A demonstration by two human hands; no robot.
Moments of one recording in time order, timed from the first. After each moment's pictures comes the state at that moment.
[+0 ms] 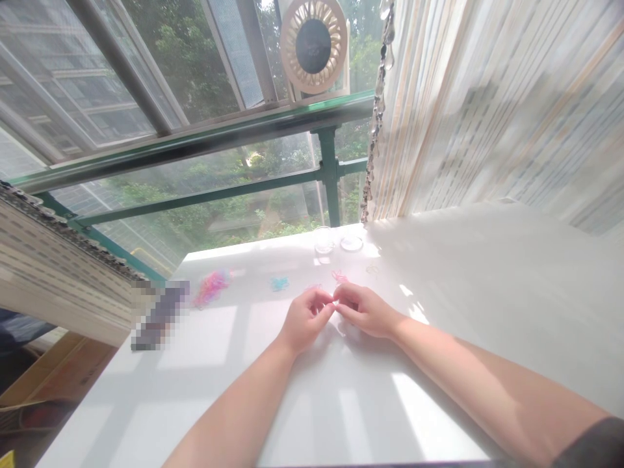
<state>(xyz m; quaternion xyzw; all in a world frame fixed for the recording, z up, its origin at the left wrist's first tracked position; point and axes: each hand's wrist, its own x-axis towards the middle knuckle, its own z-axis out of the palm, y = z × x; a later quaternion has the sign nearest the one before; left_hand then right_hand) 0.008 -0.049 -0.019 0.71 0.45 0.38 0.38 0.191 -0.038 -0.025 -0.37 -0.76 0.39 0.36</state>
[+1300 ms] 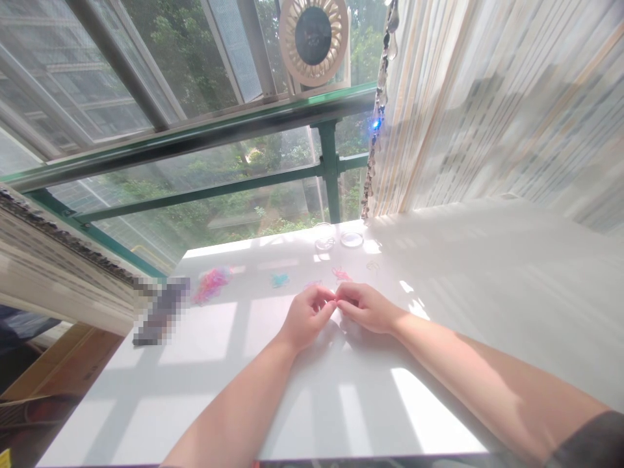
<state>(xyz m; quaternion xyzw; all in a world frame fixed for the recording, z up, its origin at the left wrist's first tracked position) 0.009 -0.050 -0.018 0.73 0.45 0.36 0.37 0.192 -0.038 -0.023 -0.39 -0.77 0.39 0.32</state>
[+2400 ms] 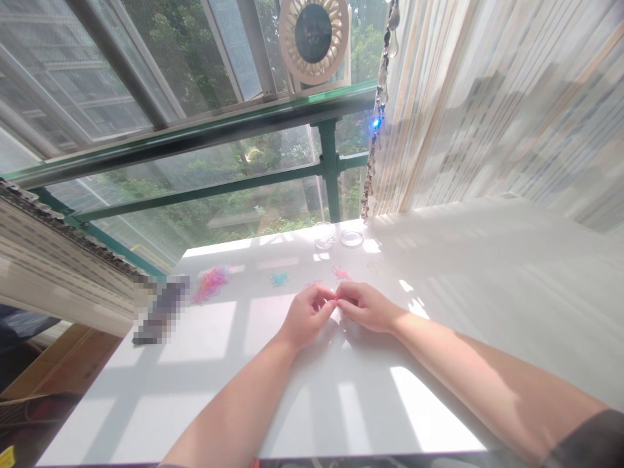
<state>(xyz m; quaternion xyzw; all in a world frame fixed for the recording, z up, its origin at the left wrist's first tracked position) 0.010 -0.050 -0.018 0.73 0.45 0.36 0.38 0.192 -0.039 -0.021 -0.40 -0.77 0.39 0.31</state>
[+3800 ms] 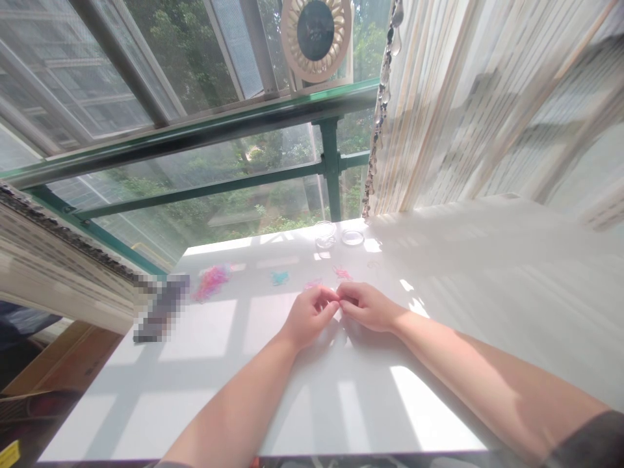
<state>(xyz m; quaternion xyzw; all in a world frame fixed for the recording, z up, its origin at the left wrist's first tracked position) 0.011 -0.052 -0.019 0.73 0.44 0.35 0.39 0.193 -0.040 -0.020 -0.40 -0.77 0.39 0.30</state>
